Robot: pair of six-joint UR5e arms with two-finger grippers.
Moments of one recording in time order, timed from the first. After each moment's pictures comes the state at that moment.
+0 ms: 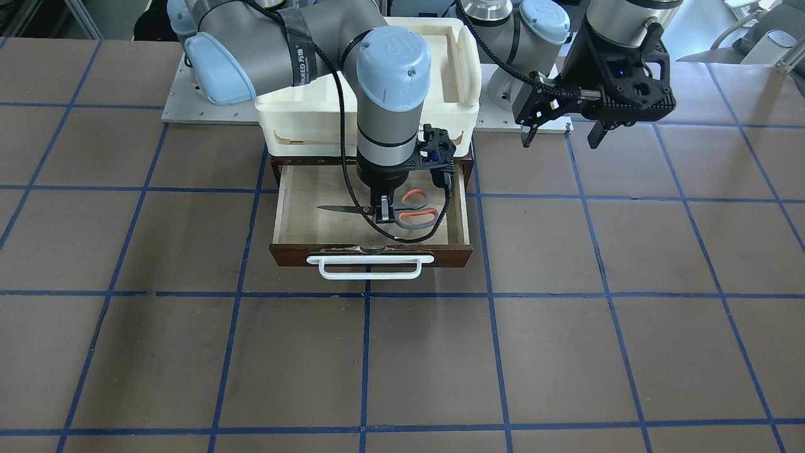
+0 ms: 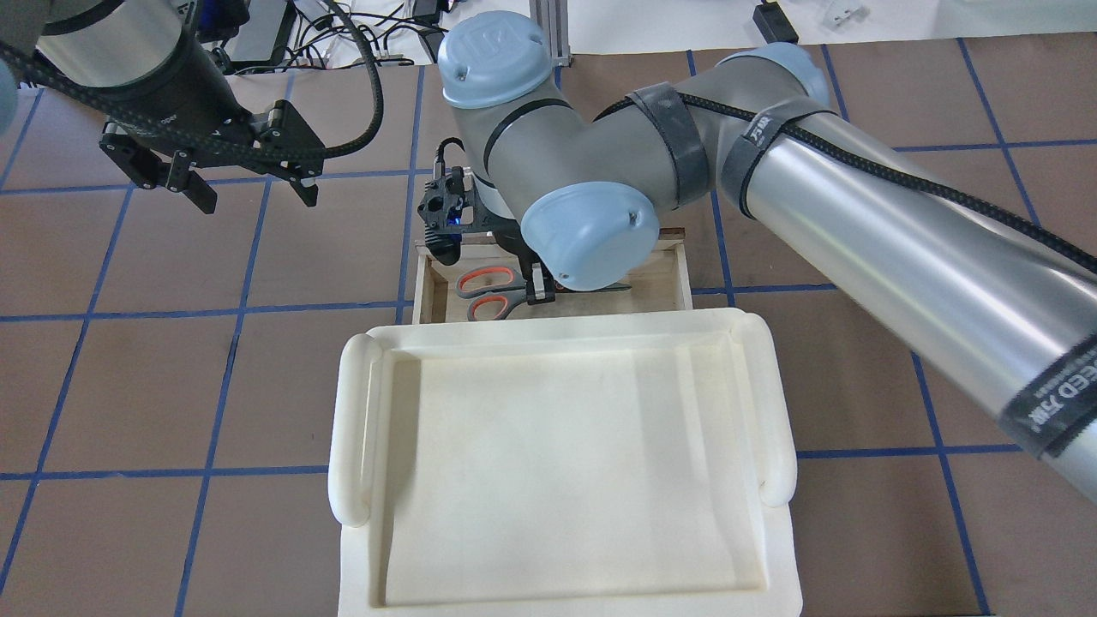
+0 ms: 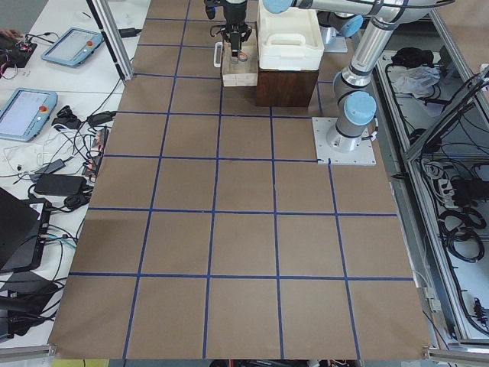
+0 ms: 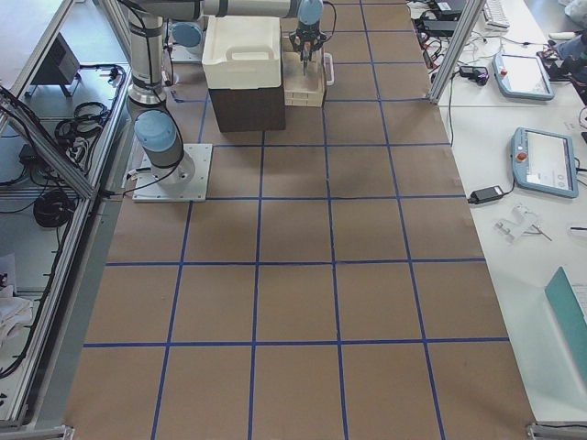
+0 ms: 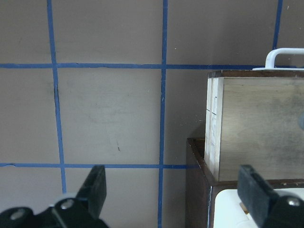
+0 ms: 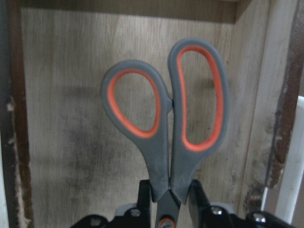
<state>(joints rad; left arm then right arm) -1.55 -1.53 -1.52 -1.64 1.56 0.00 2.05 -1.23 1.52 -1.79 -1.59 -1.18</state>
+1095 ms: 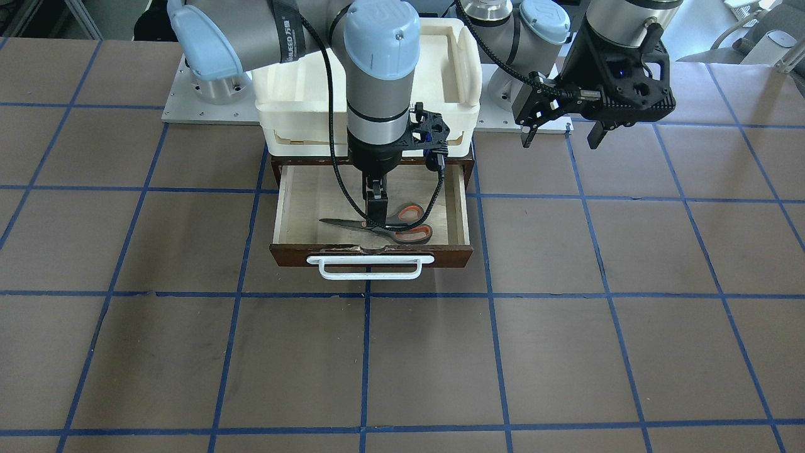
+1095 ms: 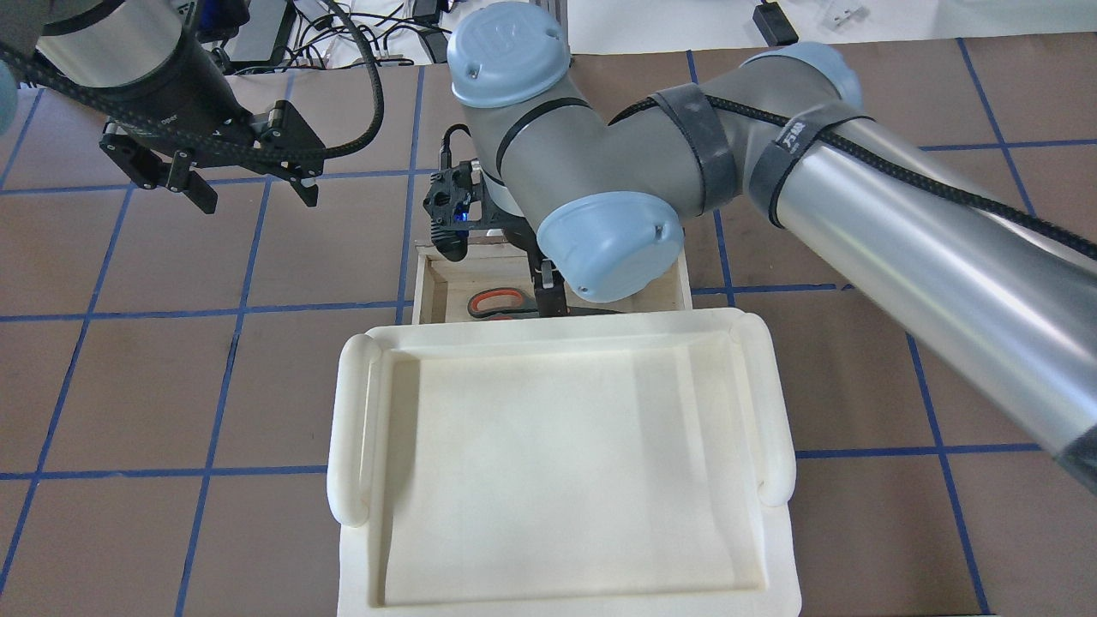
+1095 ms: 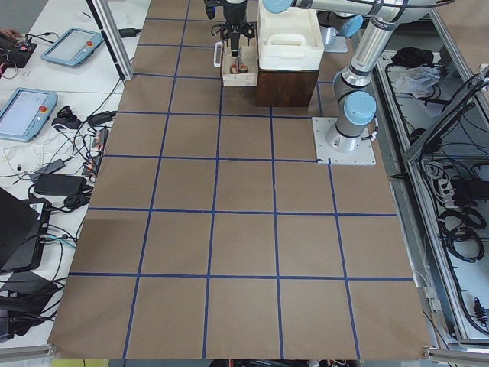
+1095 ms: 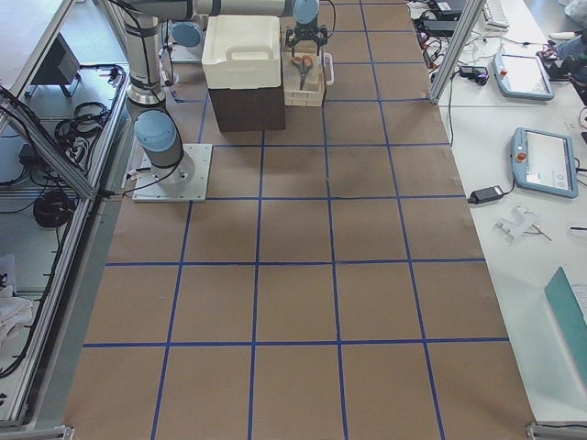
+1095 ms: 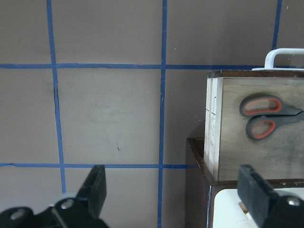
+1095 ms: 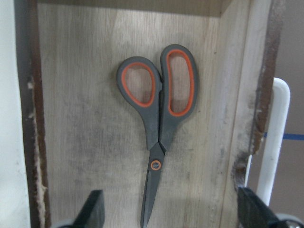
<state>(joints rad) -1.55 -1.53 -1.52 -1.64 1.56 0.00 2.04 -1.33 1.54 -1.82 -1.62 -1.16</state>
